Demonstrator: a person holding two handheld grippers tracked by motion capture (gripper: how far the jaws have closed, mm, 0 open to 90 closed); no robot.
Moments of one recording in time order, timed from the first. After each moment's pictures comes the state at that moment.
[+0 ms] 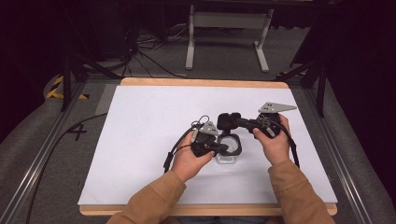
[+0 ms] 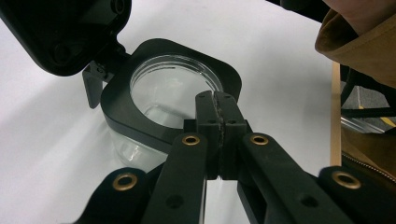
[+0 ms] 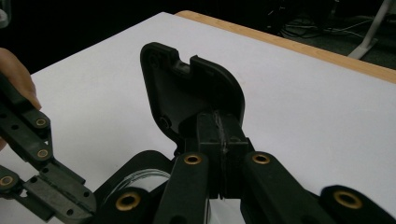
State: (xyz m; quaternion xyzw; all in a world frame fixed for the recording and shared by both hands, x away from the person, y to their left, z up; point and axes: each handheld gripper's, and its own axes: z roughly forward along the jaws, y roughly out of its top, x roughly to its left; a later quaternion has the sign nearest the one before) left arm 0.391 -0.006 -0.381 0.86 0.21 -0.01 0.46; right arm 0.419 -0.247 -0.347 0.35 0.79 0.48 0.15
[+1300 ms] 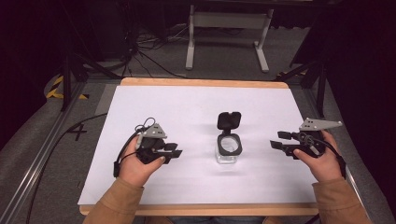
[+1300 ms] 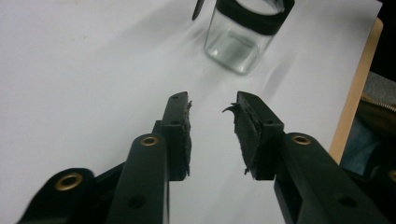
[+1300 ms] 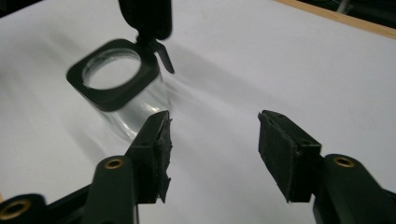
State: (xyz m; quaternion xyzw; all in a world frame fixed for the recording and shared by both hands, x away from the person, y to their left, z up) left arm 0.354 0.136 -0.359 0.86 0.30 0.04 0.41; right arm 0.362 -0.353 -0.346 0.37 0.82 0.42 0.16
